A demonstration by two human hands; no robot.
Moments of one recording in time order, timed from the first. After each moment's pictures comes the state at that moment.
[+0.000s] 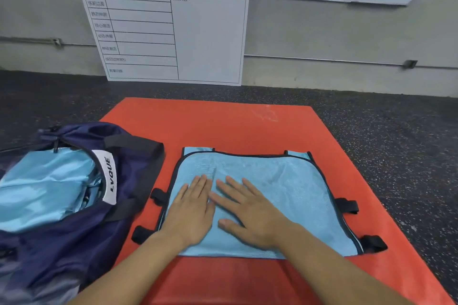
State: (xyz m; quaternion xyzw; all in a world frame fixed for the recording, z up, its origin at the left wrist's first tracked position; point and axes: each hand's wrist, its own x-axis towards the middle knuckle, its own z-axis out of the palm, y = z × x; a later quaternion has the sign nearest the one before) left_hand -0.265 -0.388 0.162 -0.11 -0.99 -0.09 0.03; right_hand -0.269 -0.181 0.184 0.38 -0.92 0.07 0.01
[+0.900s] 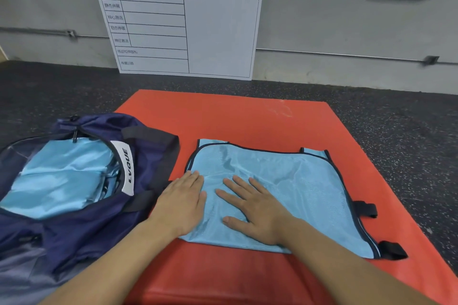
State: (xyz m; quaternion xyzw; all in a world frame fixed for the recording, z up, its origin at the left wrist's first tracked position) left_hand -0.257 -0.439 0.184 -0.09 -0.99 -0.07 0.02; right_hand -0.275 -0.203 0.173 0.36 -0.93 0.06 -0.04
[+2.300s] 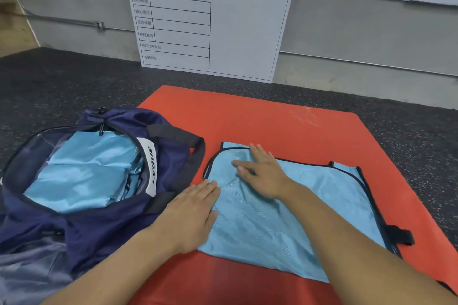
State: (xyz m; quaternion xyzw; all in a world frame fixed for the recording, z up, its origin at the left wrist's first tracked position) left_hand -0.242 -0.476 0.180 -0.16 -0.99 -0.04 0.03; right_hand -0.382 -0.254 0.194 0.27 -0.95 0.13 -0.07
